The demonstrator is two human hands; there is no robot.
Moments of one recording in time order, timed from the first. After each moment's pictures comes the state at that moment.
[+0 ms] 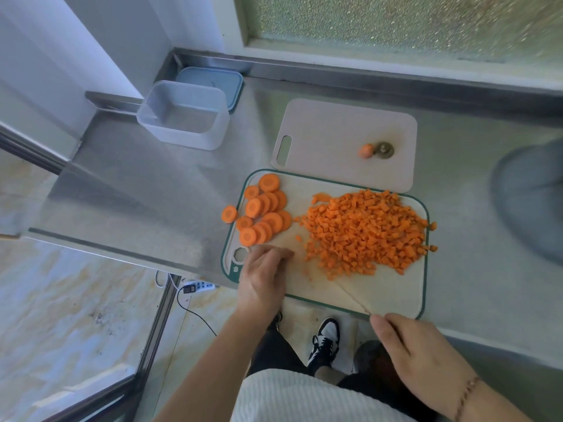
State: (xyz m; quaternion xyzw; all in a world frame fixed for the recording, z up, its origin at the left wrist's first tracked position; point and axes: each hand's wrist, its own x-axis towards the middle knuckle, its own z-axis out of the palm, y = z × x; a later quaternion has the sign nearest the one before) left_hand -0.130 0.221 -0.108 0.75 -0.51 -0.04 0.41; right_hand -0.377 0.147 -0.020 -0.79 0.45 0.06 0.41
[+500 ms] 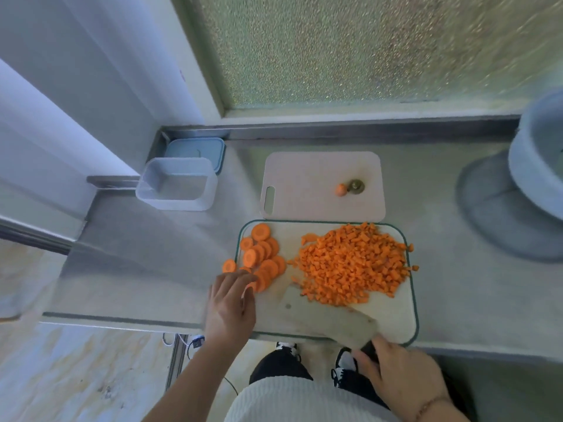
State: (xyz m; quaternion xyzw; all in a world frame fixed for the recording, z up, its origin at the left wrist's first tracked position) left_hand -0.058 0.222 -0.083 0.74 -0.57 -0.03 0.35; right_hand -0.364 0.164 -0.060 -0.85 0.48 0.15 0.19
